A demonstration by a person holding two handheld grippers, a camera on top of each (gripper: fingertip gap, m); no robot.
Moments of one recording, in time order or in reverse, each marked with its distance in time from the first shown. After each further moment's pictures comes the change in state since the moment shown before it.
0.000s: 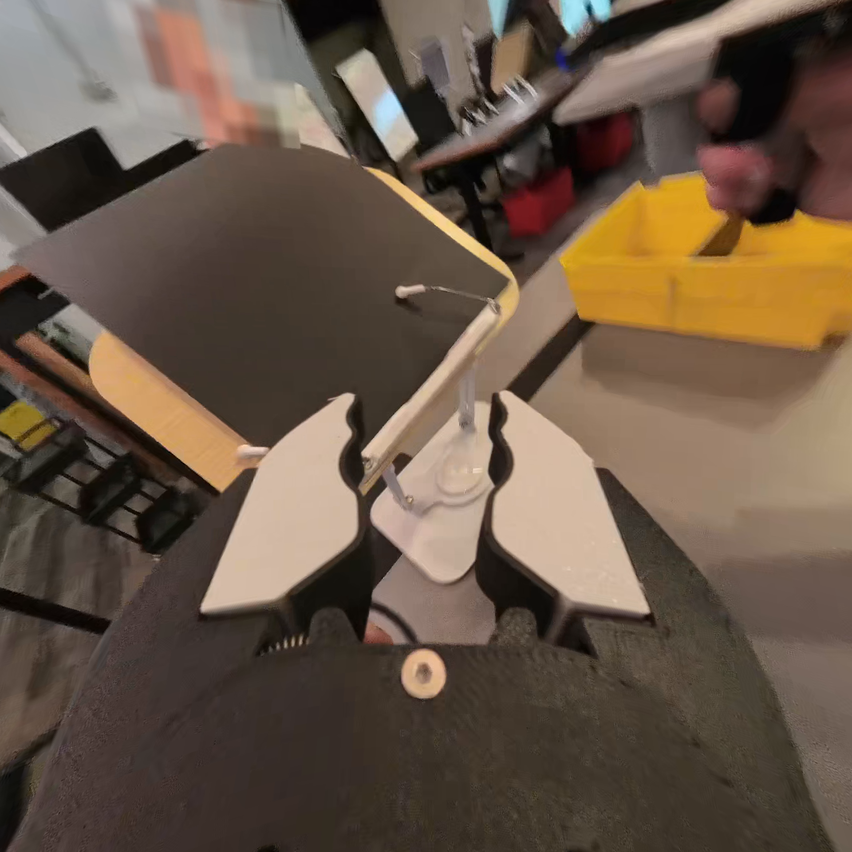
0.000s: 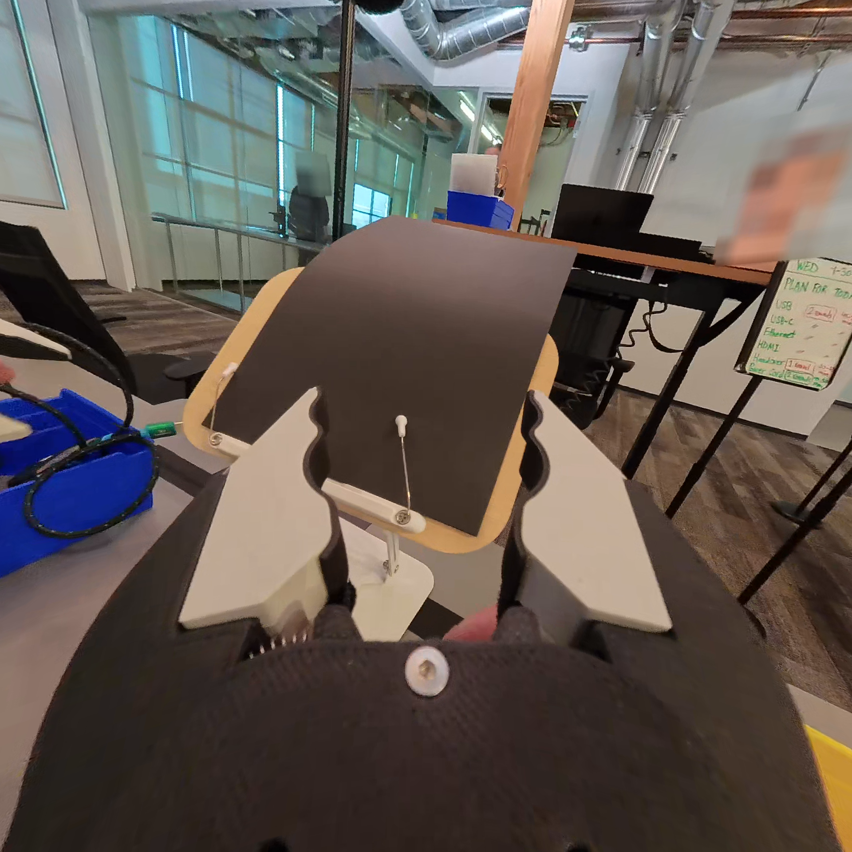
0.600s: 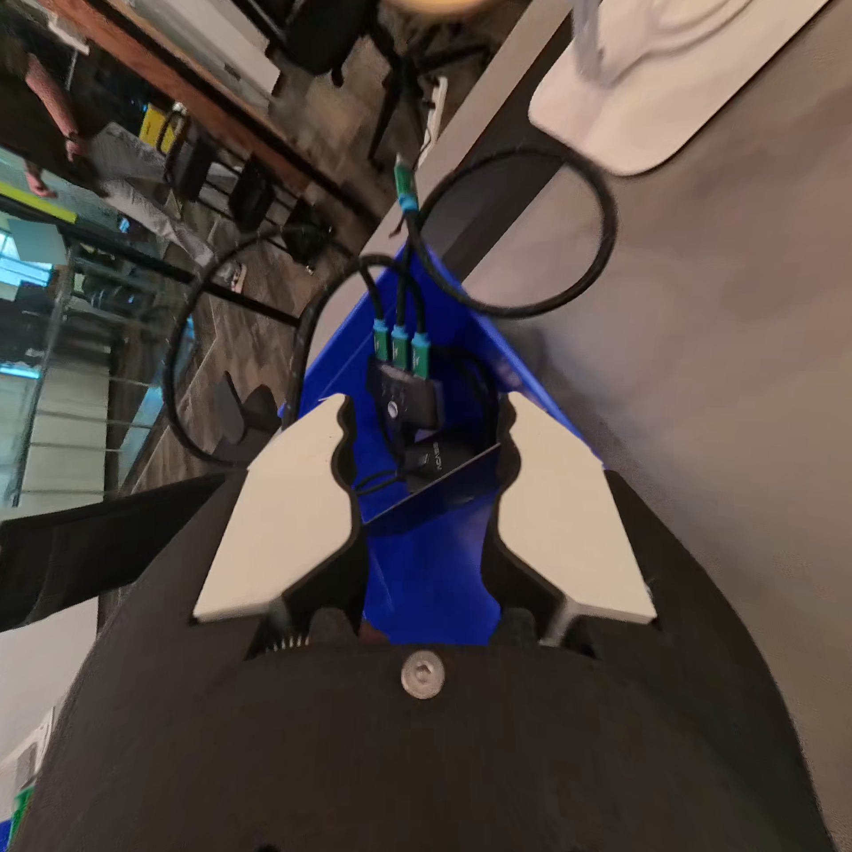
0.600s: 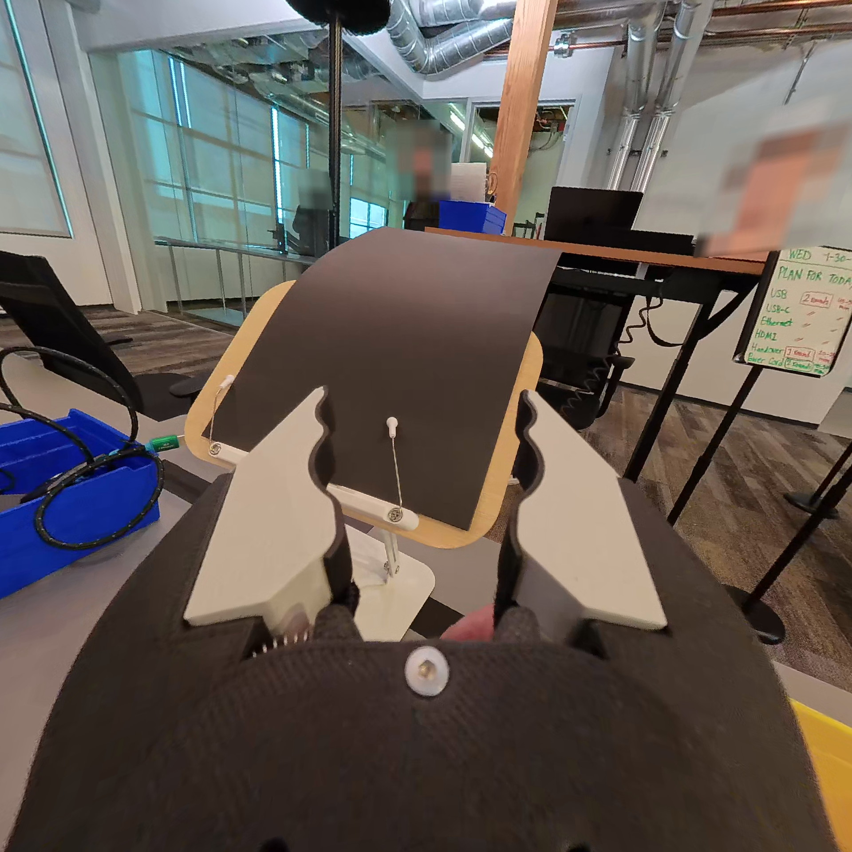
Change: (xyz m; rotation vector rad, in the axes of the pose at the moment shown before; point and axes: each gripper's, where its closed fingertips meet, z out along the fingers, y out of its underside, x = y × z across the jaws) left arm -0.070 0.174 -0.141 -0.693 -0.296 0.151; right arm 0.012 -0.003 -0.010 0.018 0.011 0.046
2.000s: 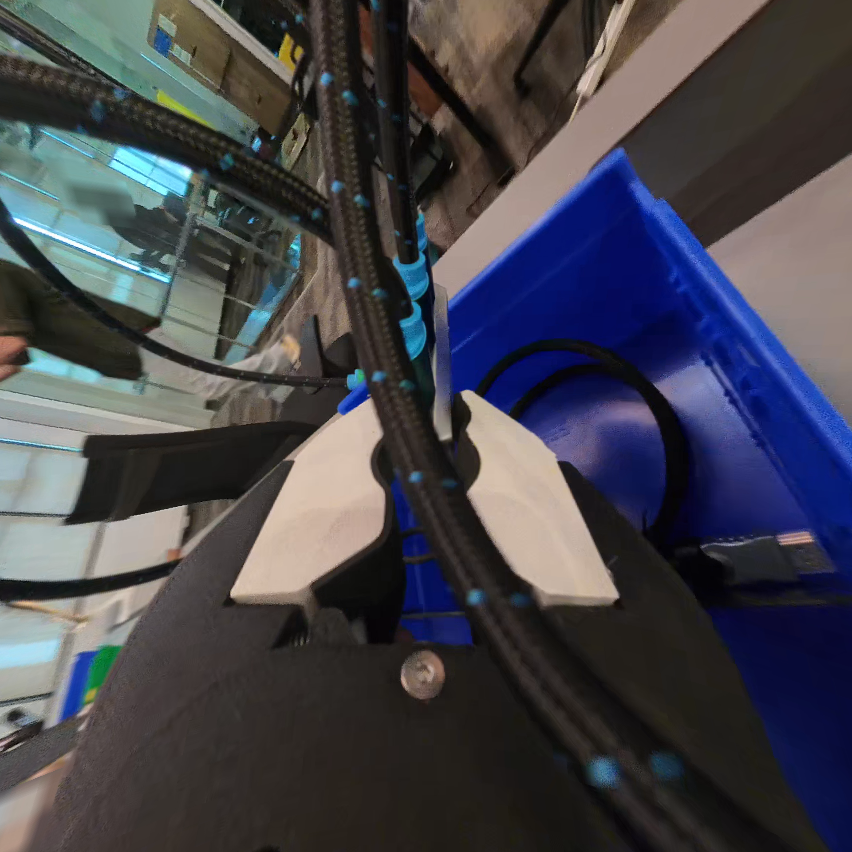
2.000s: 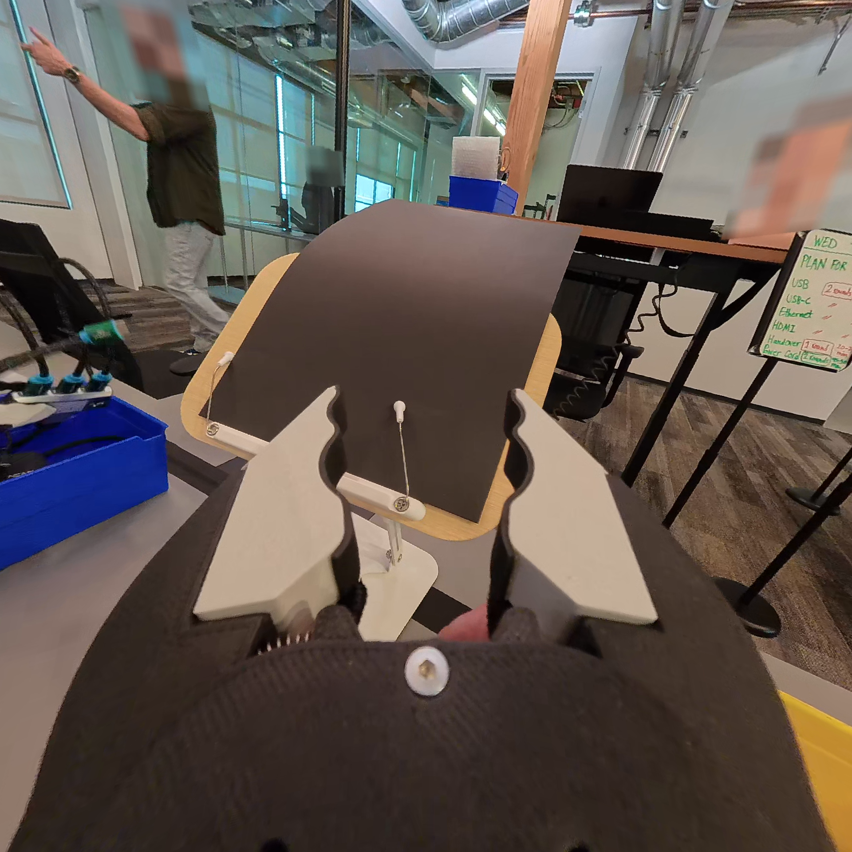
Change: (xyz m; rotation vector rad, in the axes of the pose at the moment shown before) left arm -0.075 0.033 0.113 -0.110 -0.278 -0.076; right arm -0.007 0.016 0.011 -0.041 -0.017 -0.021
